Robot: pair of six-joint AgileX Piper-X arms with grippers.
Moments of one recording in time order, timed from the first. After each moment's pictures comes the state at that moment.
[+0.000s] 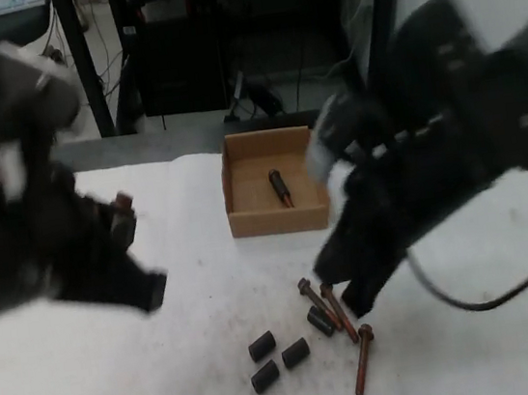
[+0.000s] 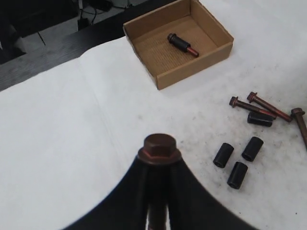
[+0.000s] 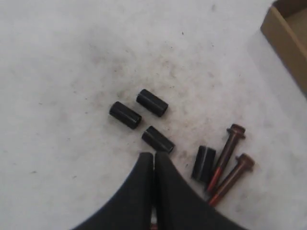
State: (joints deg) left arm -28.2 47.2 -43.3 38.6 -3.3 6.0; right arm 33.2 84.8 -60.1 39.0 -20.8 -23.2
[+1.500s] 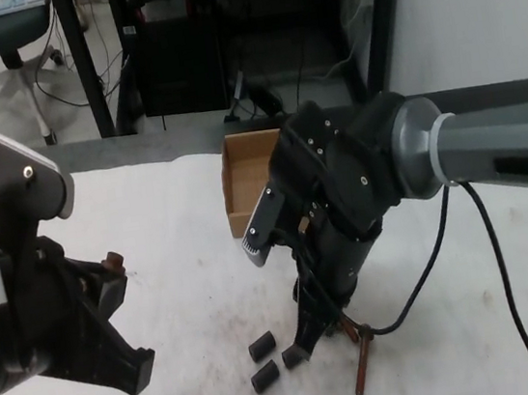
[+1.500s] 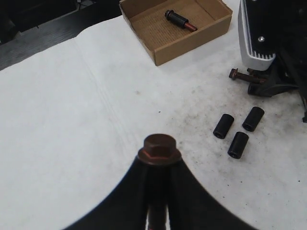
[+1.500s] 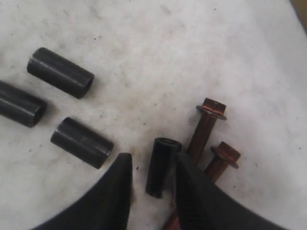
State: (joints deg) left arm -28.2 42.5 -38.1 40.2 -3.3 7.3; right arm 38.1 107.1 -69.9 41.7 0.4 -19.2
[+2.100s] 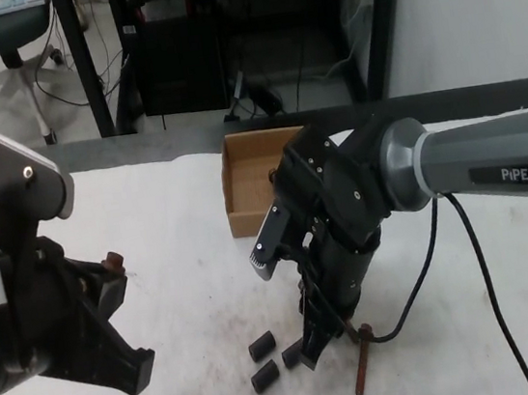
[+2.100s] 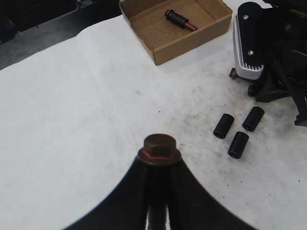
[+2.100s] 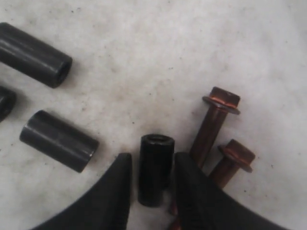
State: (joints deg) left arm -28.2 42.5 -38.1 40.2 -3.3 7.3; right arm 36.9 108.6 -69.6 41.3 -0.3 -19.7
